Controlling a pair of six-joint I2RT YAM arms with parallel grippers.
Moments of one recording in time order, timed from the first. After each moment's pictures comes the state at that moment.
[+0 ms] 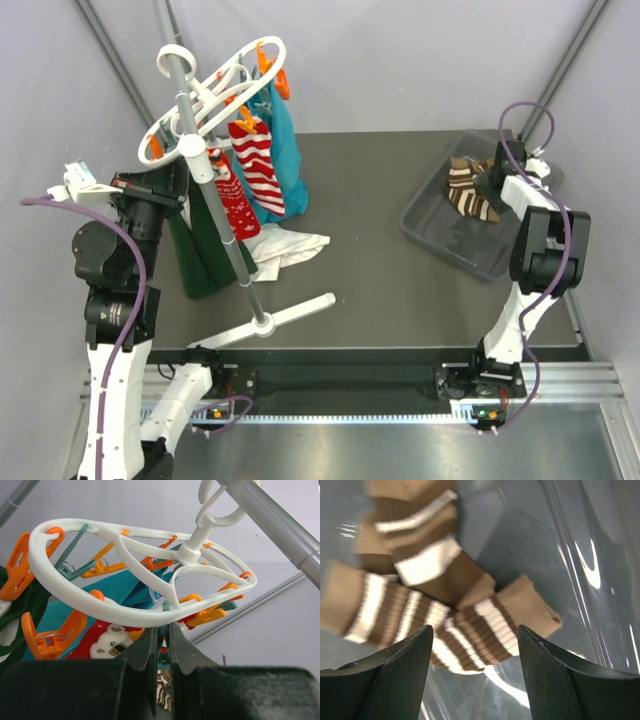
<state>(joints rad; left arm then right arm) -0.08 0.72 1.20 -0.23 0.00 -0.91 -0.15 1.91 1.40 -0.35 0.29 0.82</state>
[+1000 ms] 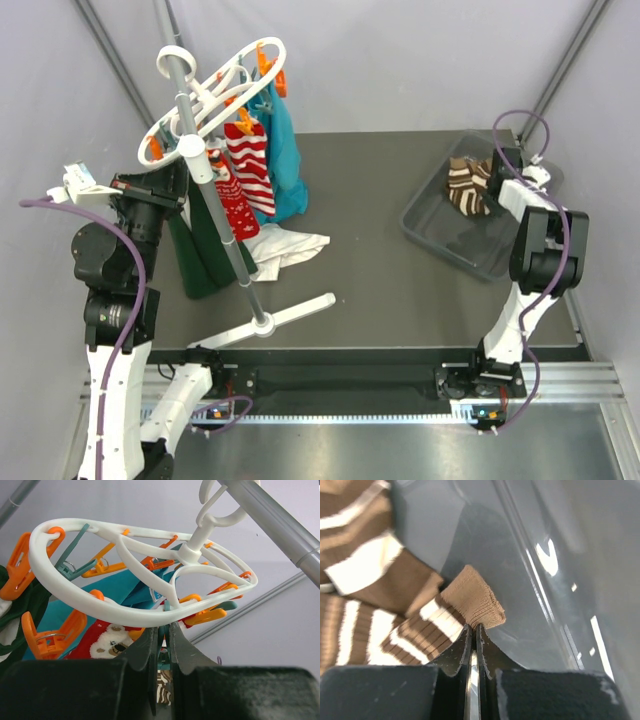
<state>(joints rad) -0.08 0.71 1.20 -0.24 0.00 -0.91 -0.15 1.95 1.35 -0.38 0.39 0.85</state>
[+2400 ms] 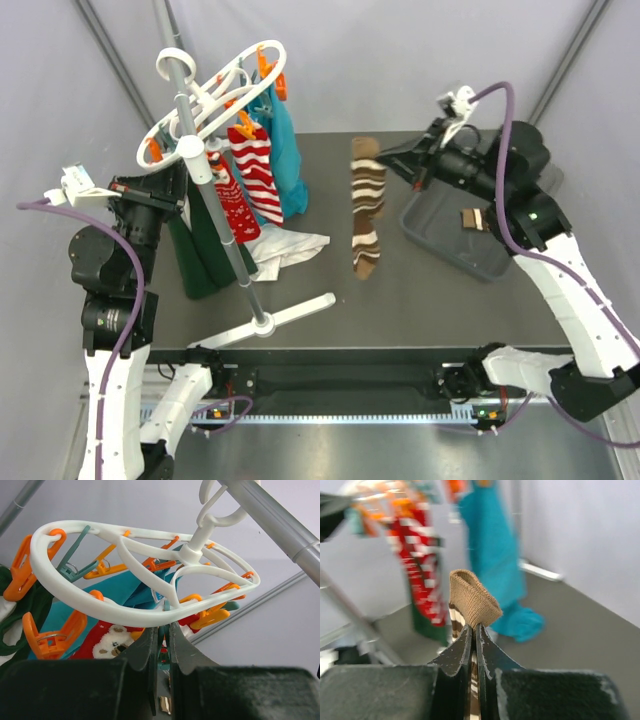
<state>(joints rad) -0.08 0.70 1.21 -0.27 0.00 -0.89 0.40 1.13 1.44 -0.24 -0.56 0.17</state>
